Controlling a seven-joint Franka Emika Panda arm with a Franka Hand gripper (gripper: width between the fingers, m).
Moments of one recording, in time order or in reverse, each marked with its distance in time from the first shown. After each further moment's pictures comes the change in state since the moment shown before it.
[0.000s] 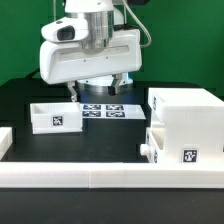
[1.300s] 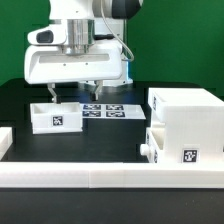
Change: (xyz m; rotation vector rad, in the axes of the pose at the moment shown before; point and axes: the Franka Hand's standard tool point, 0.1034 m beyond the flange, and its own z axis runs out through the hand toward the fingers) arm -0.065 0.020 0.024 -0.078 0.094 0.158
